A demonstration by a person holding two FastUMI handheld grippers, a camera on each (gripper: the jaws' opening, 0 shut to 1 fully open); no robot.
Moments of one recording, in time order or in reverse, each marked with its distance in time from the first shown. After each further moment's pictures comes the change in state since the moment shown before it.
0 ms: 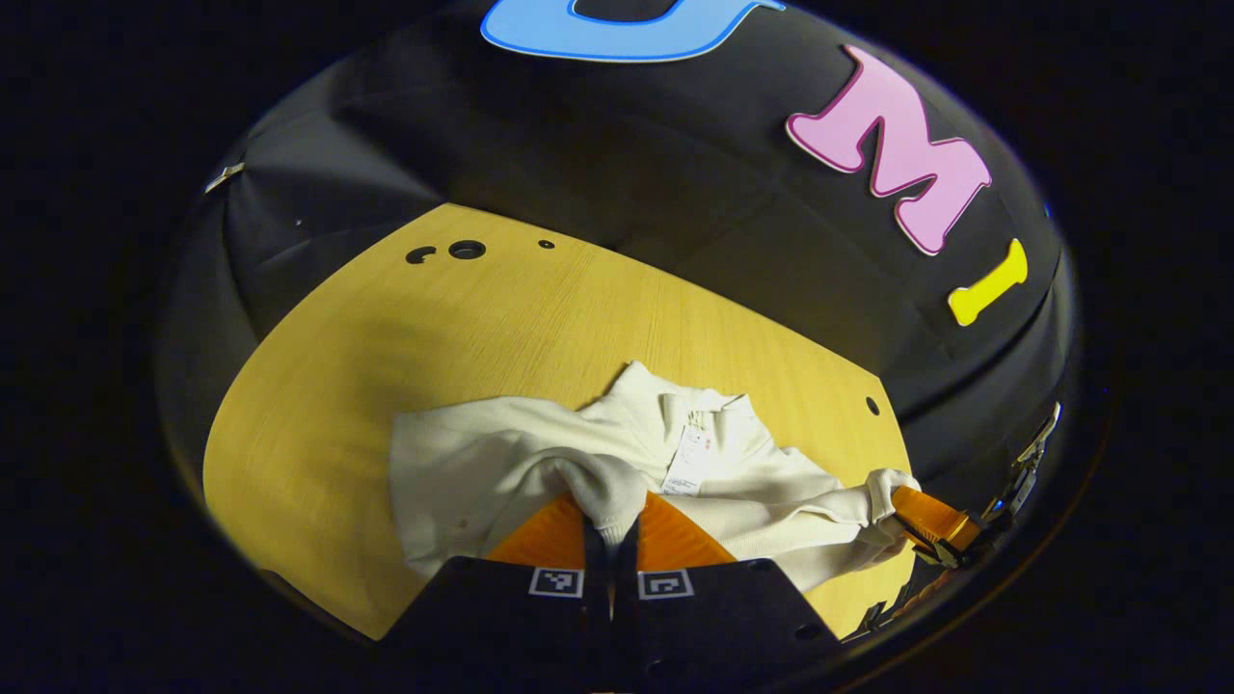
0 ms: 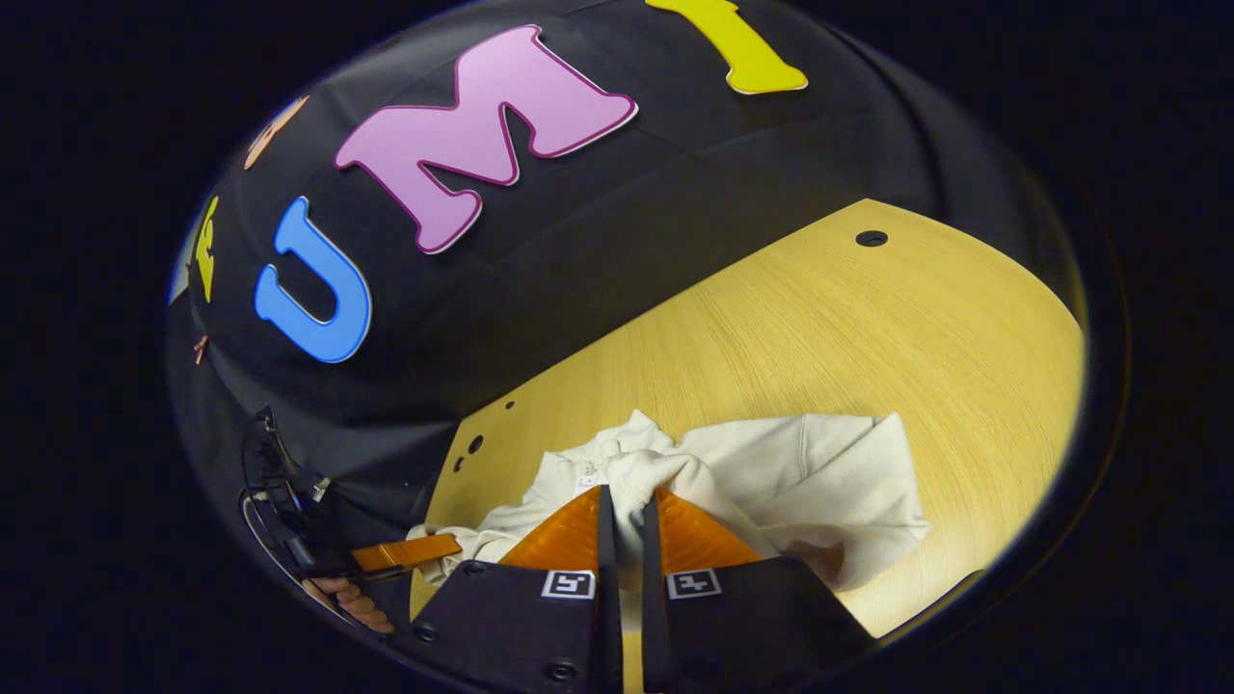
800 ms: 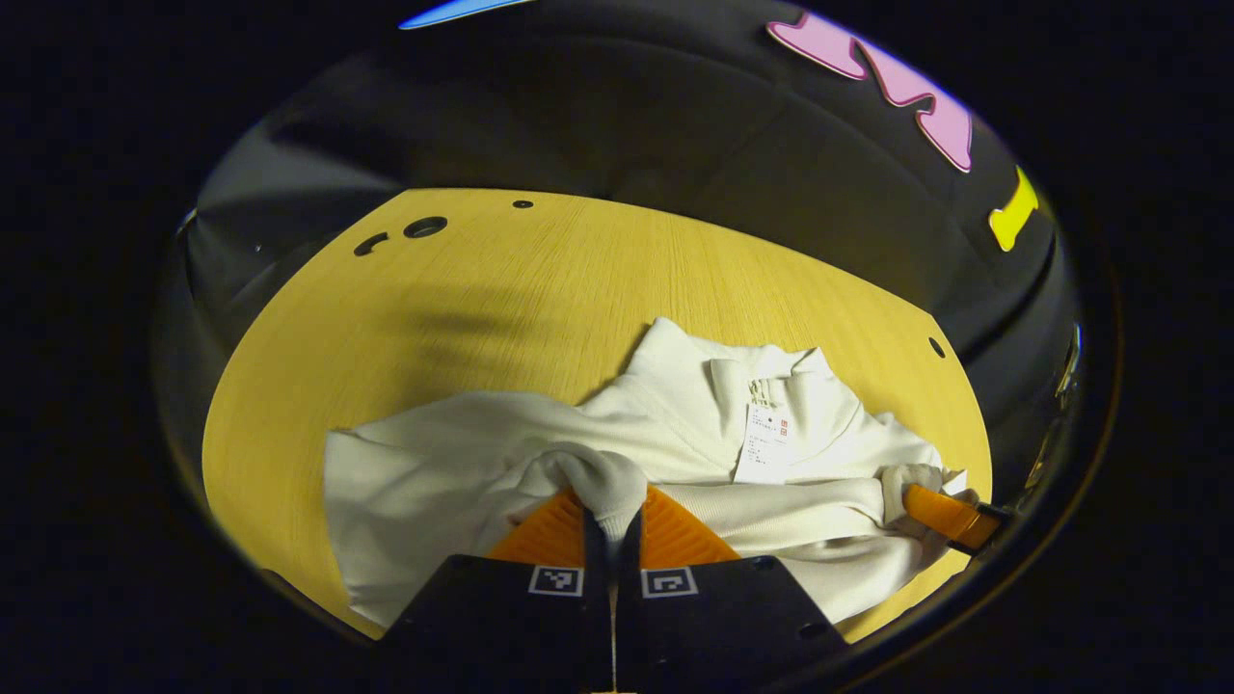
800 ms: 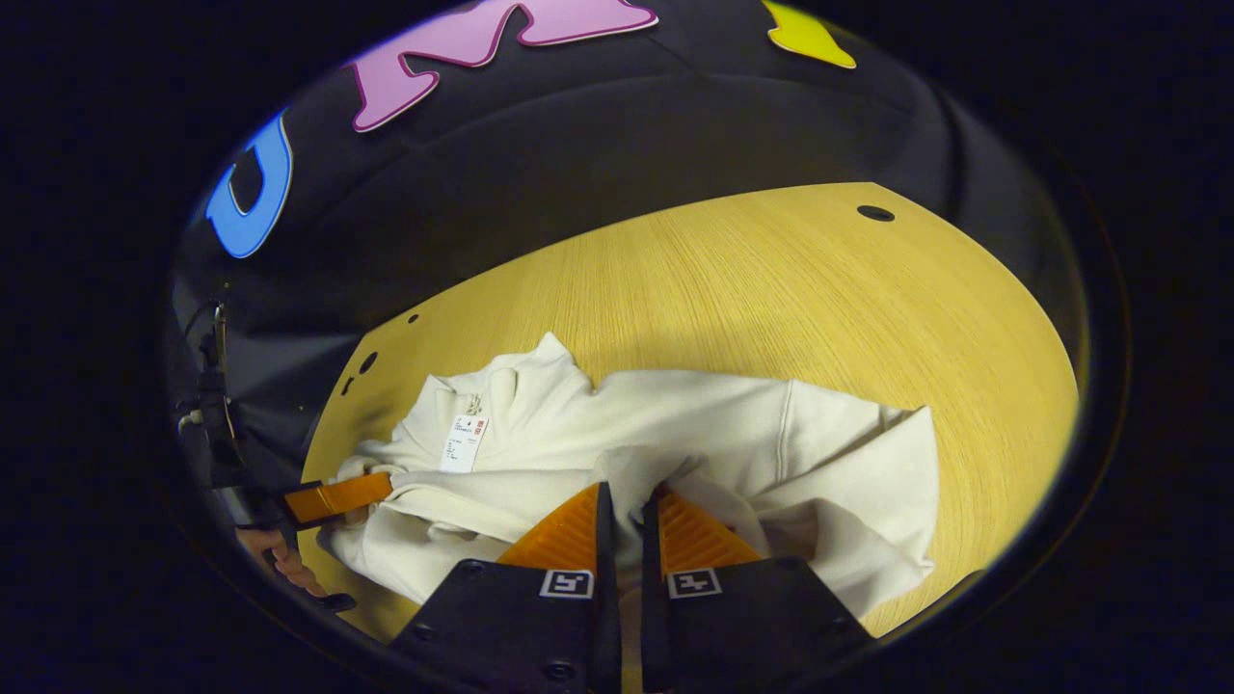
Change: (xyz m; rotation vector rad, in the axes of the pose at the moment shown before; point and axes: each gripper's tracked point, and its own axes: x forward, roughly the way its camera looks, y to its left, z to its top) left arm 0.089 0.019 -0.026 0.154 0.070 0.076; right arm 0.067 -0.060 -0.061 -0.187 0.182 -0.200
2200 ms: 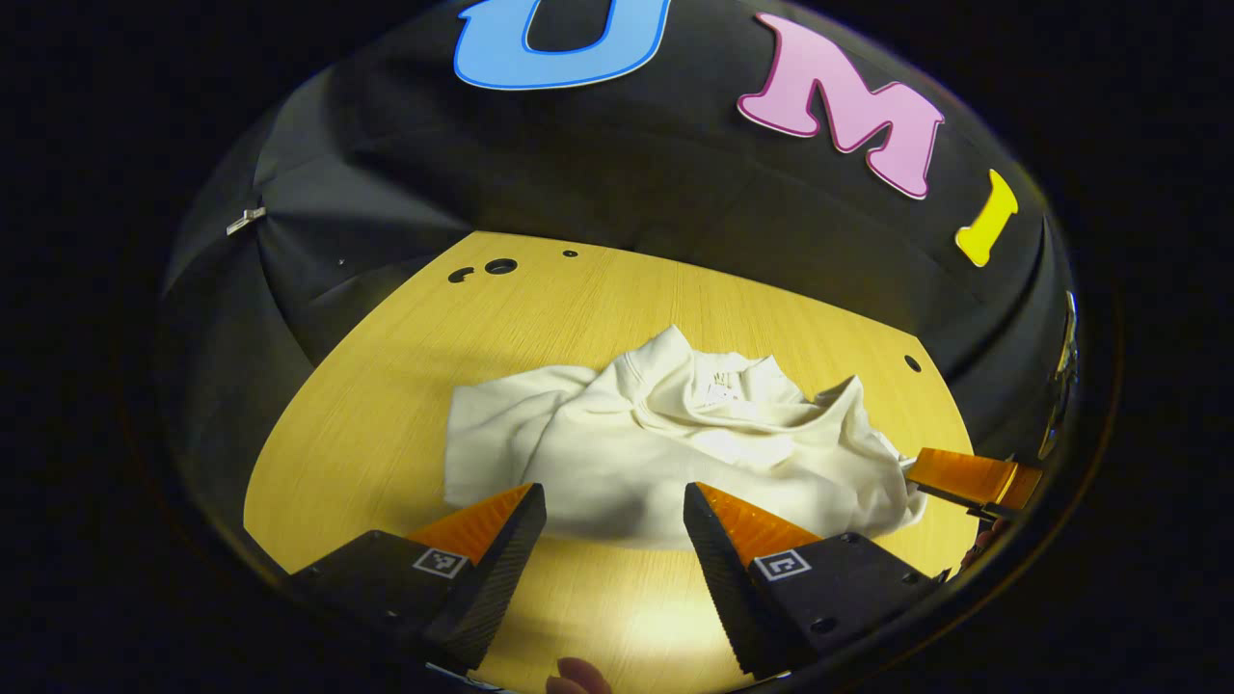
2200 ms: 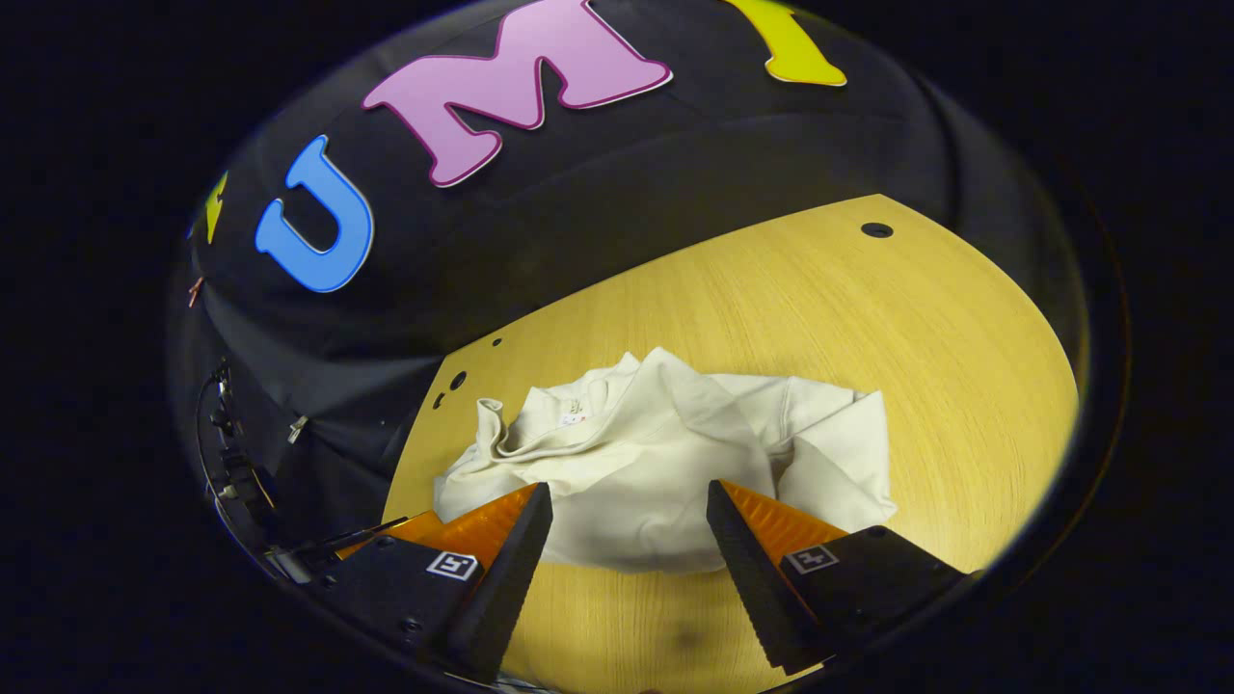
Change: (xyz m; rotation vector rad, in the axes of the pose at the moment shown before) left arm -0.146 -0.008 -0.033 -0.030 -0.118 0.098; right arm -0.120 0.042 0.010 0.058 -0.029 0.206
